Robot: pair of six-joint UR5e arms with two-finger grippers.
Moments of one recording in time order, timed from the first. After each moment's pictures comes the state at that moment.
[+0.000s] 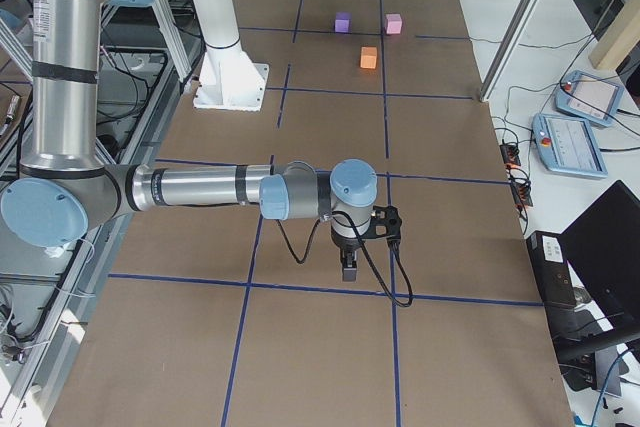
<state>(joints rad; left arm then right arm) -1.56 -1.64 -1.67 -1.50 -2.36 0.15 1.53 -1.68 1.76 -1.56 2.34 0.04</state>
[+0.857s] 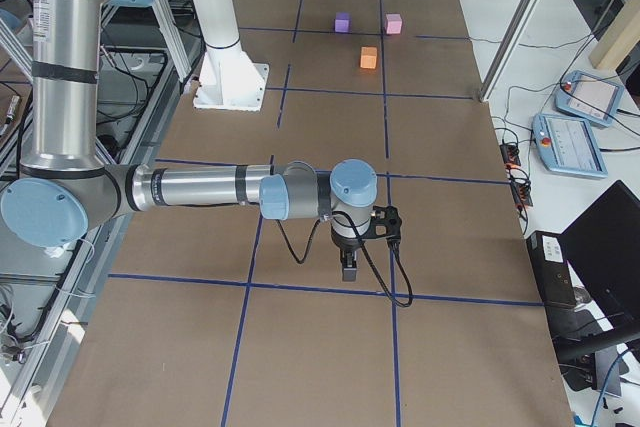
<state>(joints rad) -1.40 -1.72 -1.69 -1.69 -2.36 0.06 1.53 -1.68 1.76 -1.56 2.34 0.04</state>
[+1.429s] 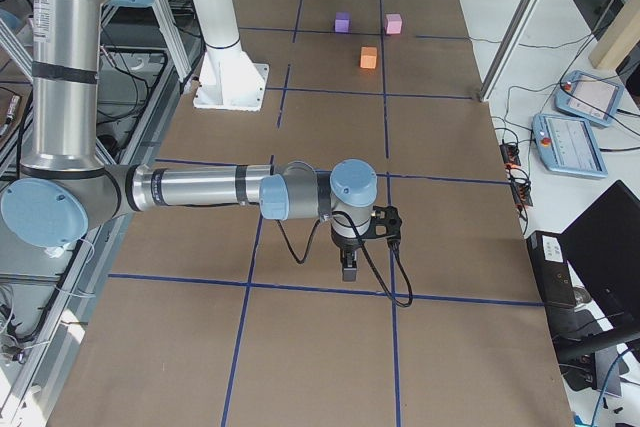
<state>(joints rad) -1.07 -1.98 -1.69 -1.72 -2.32 -0.63 1.53 -1.68 1.76 -1.56 2.34 0.04</state>
